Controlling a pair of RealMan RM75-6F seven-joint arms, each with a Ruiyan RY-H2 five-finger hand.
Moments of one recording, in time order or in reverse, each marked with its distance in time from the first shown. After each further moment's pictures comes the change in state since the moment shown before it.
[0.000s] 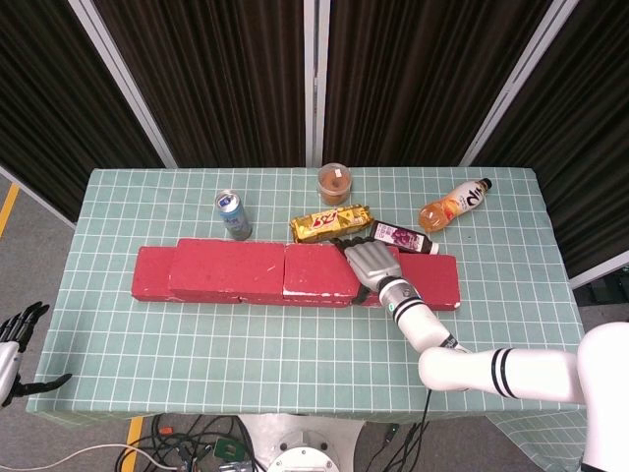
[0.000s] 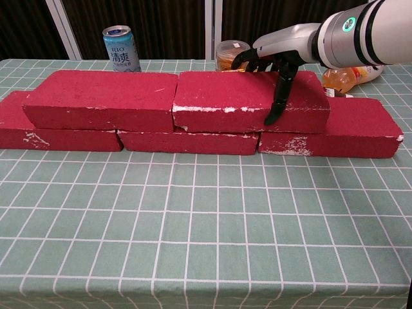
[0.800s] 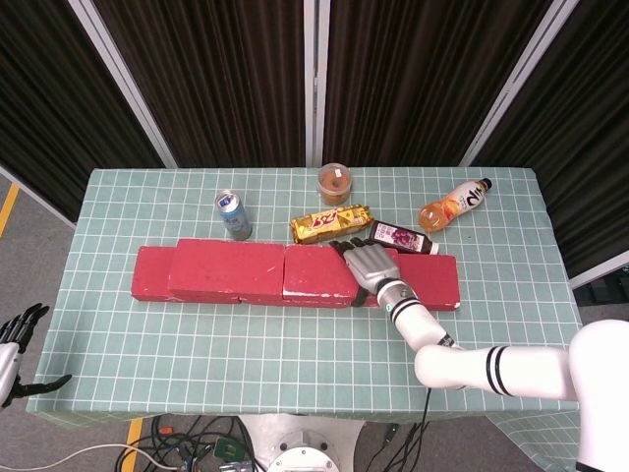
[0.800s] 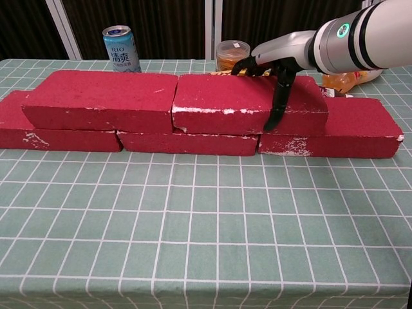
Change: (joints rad) left arm 0.002 -0.002 0.001 0.003 -0.005 -0.010 -0.005; right arm 0.030 -0.007 -0.017 0.009 0.056 -0.031 0.000
